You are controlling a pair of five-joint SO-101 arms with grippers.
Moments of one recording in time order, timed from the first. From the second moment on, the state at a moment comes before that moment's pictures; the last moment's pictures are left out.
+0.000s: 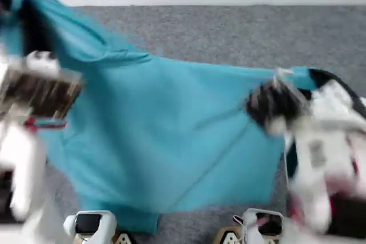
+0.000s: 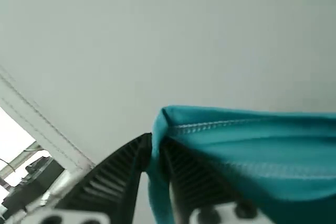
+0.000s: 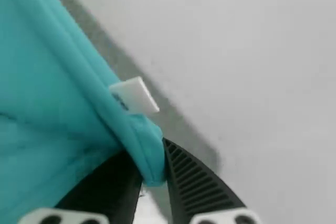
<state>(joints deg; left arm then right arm) -5.6 -41.5 -5.7 60.1 -31.9 4.9 -46.2 -3.7 81.7 54.5</state>
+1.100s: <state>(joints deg) -4.4 17.7 -10.3 19.0 -31.7 3.6 14.9 8.7 6.5 67.2</state>
